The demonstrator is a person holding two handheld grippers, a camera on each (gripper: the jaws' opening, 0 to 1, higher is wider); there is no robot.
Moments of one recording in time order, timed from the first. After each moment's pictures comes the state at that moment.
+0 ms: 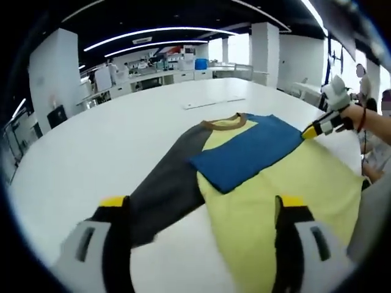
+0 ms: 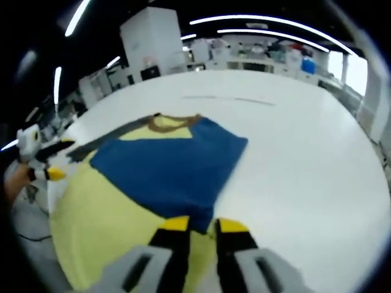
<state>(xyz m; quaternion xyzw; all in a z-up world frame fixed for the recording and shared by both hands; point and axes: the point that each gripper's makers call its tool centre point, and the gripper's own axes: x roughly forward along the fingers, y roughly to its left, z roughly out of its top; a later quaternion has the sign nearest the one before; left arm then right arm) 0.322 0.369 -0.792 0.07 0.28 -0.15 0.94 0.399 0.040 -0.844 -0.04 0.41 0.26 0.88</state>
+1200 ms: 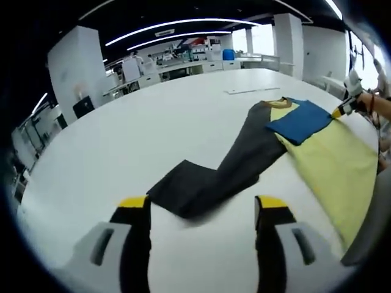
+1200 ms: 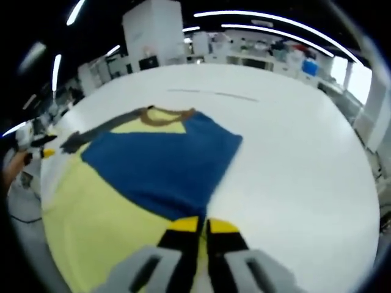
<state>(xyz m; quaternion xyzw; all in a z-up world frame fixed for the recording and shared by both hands) 0.298 0.475 -0.793 0.09 0.30 -0.06 0.95 0.426 -0.022 -0.845 -0.08 0.42 0.26 0.86</state>
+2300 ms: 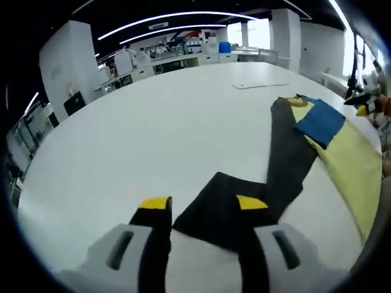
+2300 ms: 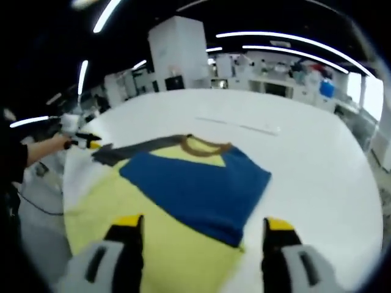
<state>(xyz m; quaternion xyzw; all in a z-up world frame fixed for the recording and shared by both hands) 0.363 0.517 -0.823 0.08 0.35 -0.09 0.93 0.398 0.007 -0.786 -0.07 0.34 0.36 0.87</state>
